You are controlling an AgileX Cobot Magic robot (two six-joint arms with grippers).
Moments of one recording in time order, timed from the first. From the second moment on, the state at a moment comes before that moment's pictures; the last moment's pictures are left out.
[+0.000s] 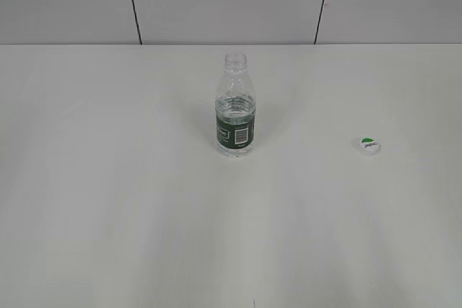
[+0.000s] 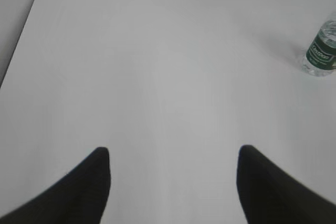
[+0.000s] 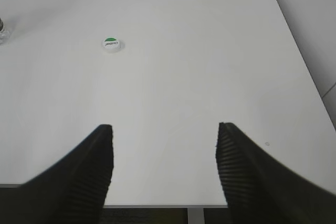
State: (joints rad) left arm 0.11 0.18 -0.63 -0.11 1.10 0.12; right arm 0.12 -0.01 -0.51 -0.09 1.09 -0.10
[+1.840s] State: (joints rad) left arm -0.10 -0.01 -0.53 -0.08 1.07 0.06; right arm 0.12 -0.01 -0.51 -0.09 1.09 -0.10
